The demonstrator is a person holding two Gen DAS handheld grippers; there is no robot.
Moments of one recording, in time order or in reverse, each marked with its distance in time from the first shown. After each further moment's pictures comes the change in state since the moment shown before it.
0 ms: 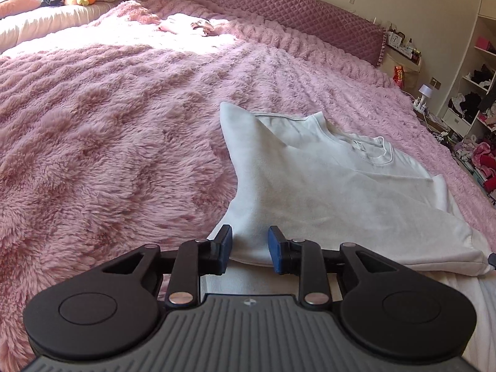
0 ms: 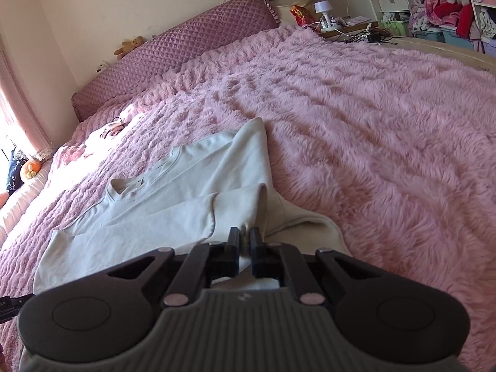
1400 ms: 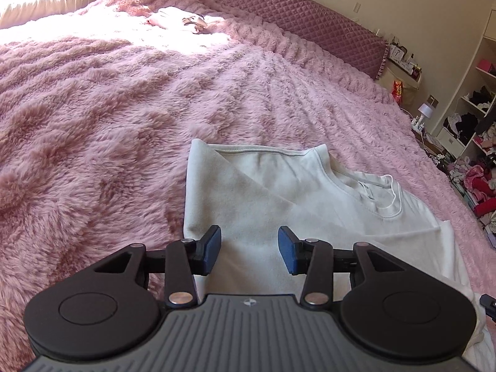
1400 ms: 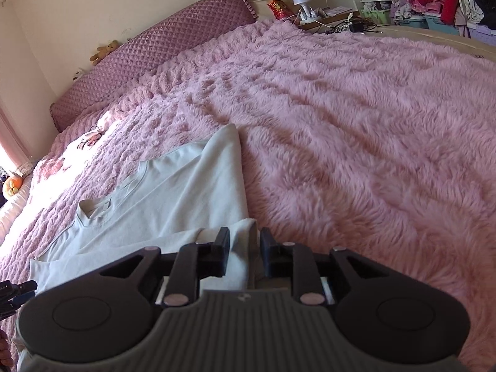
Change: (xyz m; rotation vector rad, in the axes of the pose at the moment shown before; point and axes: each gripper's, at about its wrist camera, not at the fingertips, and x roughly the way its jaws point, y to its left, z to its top) left arm 0.069 -0.008 0.064 -0.067 -0.025 -0.077; right arm 0.048 -0.017 0.033 0.060 -0.015 -0.053
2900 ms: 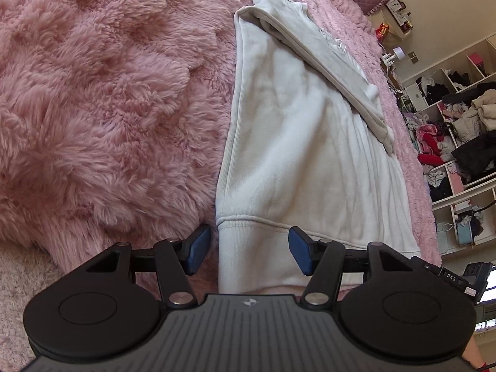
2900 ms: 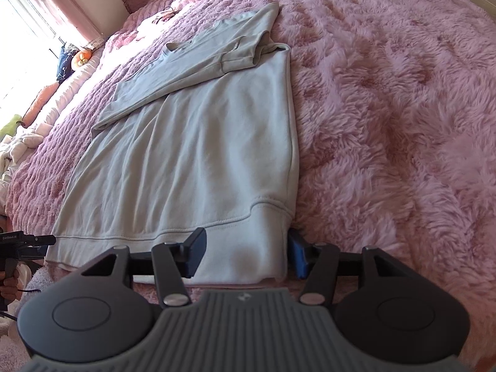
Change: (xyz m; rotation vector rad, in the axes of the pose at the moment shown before) left arm -0.217 0.055 -0.195 -0.266 0.433 -0.219; right arm -0.227 -0.091 -0.109 -0.202 0.451 0.220
